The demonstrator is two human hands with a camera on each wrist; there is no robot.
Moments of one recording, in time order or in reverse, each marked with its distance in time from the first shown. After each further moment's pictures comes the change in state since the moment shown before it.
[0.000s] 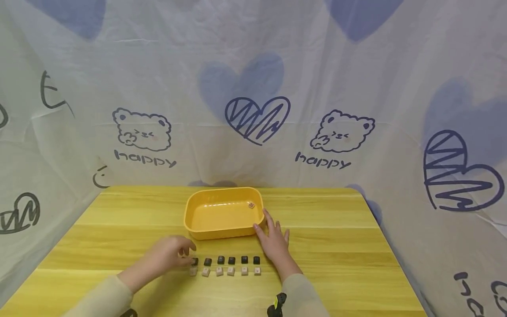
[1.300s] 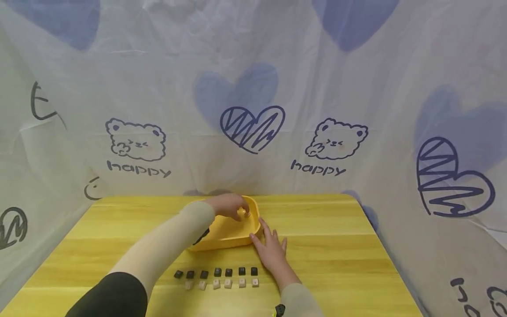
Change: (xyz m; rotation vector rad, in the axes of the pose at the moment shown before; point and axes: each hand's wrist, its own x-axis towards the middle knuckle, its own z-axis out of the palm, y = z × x) left_hand 0.231 0.005 0.014 0.313 -0.432 0.259; right_hand 0.000 -0.002 0.000 -0.004 0.000 0.008
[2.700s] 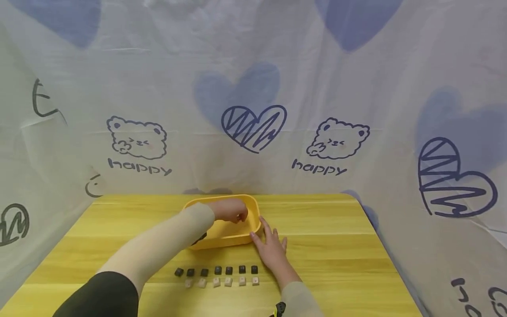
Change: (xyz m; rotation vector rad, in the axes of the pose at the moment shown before) left_hand -0.005 0.010 0.007 0.019 -0.038 0.072; right_hand -0.001 -0.001 -0.002 0.005 -0.002 -0.018
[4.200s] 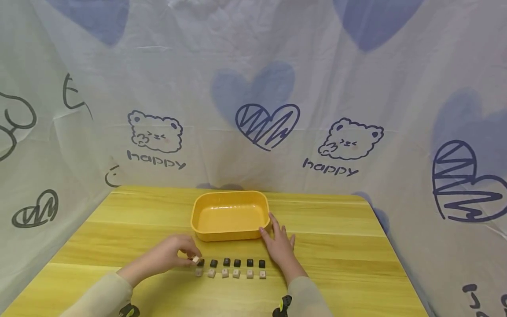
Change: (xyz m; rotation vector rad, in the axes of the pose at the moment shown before) left_hand -0.221 0.056 0.068 -0.598 0.436 -0.148; right_hand 0.001 -0.003 0.001 -0.007 -0.020 -0.002
